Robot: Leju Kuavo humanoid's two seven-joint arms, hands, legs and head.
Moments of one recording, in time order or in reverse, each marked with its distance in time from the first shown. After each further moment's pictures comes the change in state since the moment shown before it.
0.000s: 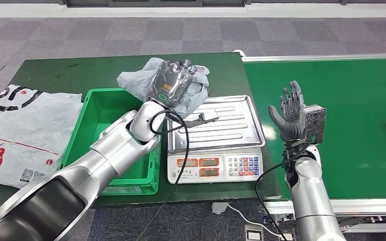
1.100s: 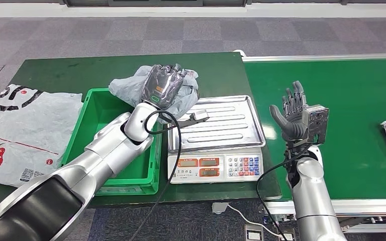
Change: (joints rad) left arm 0.000 0.018 0.000 0.058 0.000 0.000 0.007; right arm 0.000 0.000 -0.015 0.000 0.001 0.000 0.000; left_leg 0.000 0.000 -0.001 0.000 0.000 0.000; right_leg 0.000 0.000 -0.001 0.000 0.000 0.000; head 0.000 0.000
